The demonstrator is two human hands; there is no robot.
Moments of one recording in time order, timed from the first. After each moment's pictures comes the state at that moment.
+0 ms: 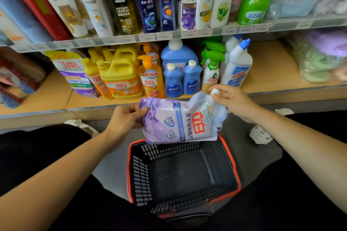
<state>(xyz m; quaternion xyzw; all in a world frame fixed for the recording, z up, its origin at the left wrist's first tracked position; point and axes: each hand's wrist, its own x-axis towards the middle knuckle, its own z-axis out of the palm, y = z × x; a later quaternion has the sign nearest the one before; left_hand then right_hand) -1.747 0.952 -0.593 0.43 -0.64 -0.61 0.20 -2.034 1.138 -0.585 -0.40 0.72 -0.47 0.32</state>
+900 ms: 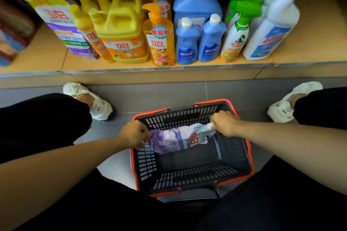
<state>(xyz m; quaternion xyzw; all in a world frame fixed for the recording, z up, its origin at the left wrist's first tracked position) -1.696 0.962 -0.719 0.46 -0.77 -0.38 -0.21 -1.982 1.124 -0.735 -0.53 0.77 0.13 0.34</state>
